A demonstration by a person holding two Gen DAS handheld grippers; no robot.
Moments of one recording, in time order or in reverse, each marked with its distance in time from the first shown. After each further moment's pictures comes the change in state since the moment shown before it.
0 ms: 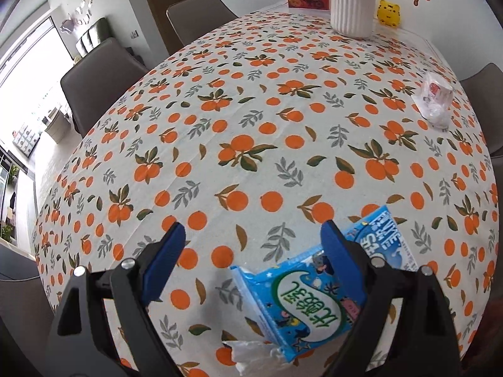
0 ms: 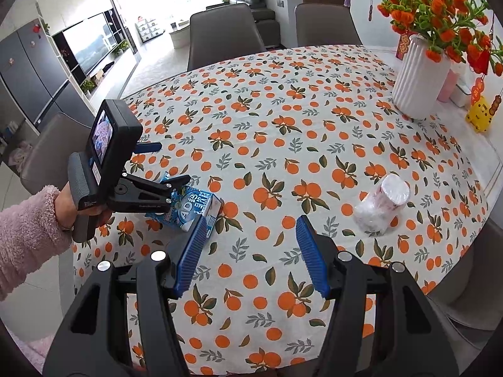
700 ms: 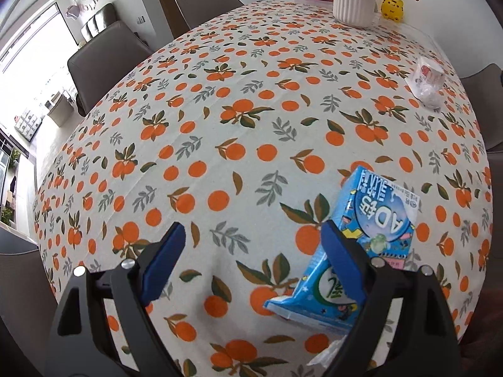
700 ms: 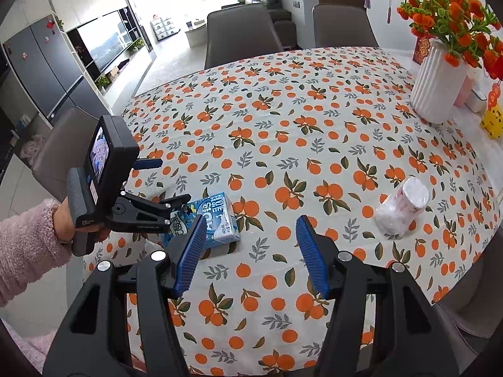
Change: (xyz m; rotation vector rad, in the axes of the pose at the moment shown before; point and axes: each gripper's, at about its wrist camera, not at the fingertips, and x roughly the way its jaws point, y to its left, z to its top) left arm -0.022 -0.008 -0.041 -0.046 0.046 -0.007; right arm 0.004 0.015 -0.002 -0.035 -0.006 0.066
